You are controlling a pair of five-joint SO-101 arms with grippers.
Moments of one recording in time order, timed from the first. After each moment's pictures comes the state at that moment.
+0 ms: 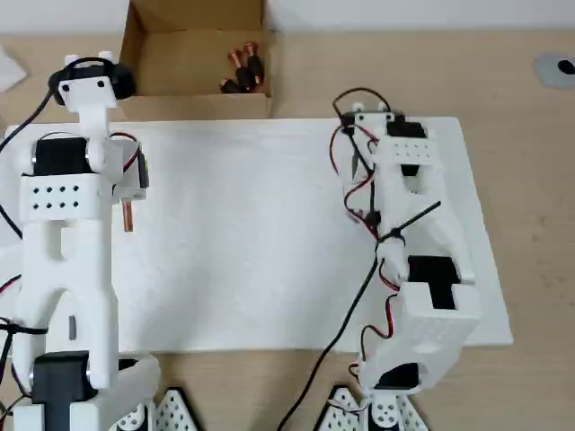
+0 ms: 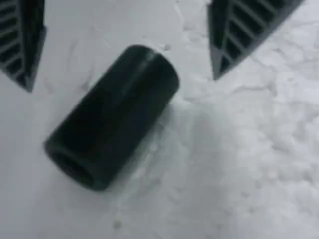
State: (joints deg) left arm -7.7 -16.7 8.4 82.9 -8.4; right arm -1.9 16.1 7.9 78.5 -10.2
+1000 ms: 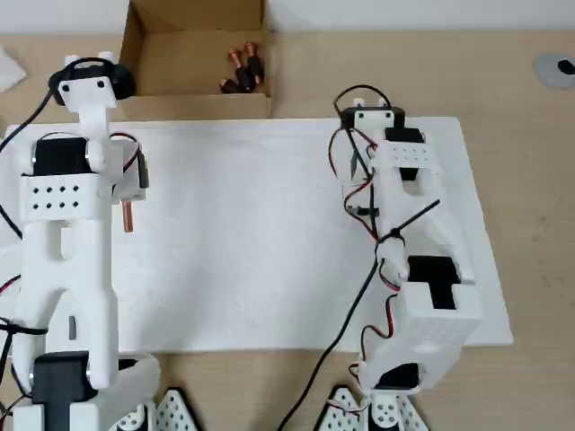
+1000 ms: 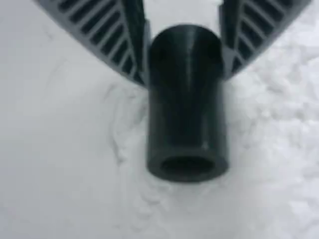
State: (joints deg) left arm -7.7 -16.7 8.4 82.9 -8.4; right arm -1.9 16.1 9.6 71.2 -10.2
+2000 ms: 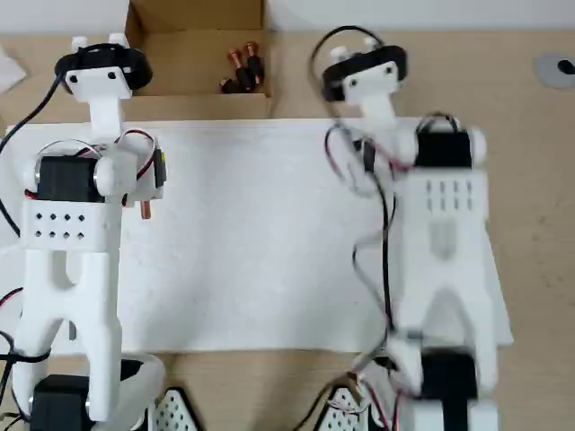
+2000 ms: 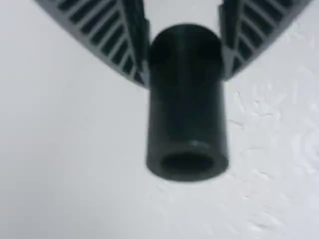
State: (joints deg) left arm -1.2 -24.4 6.1 82.9 -4.8; right arm -7.0 -21.1 4.6 87.1 11.6
